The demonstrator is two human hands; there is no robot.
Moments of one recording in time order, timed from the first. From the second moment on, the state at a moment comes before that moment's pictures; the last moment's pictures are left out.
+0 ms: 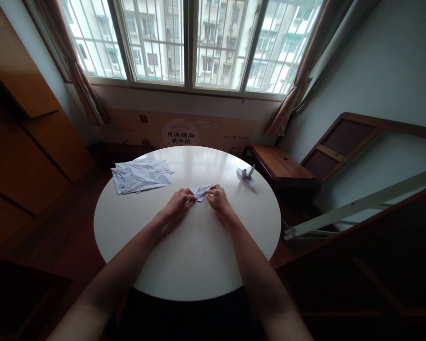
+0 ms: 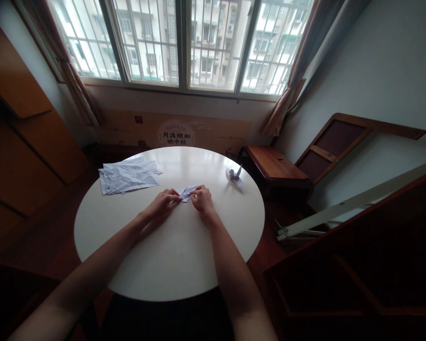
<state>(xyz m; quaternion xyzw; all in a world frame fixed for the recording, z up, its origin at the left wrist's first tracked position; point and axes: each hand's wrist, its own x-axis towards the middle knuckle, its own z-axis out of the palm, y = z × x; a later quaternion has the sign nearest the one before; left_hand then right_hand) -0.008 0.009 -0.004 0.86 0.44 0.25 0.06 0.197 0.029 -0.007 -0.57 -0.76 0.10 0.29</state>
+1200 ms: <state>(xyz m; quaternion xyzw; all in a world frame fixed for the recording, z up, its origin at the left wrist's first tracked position) -0.009 0.007 0.009 0.85 0.45 0.24 0.11 0.191 0.025 -0.005 -0.50 -0.82 0.15 0.25</state>
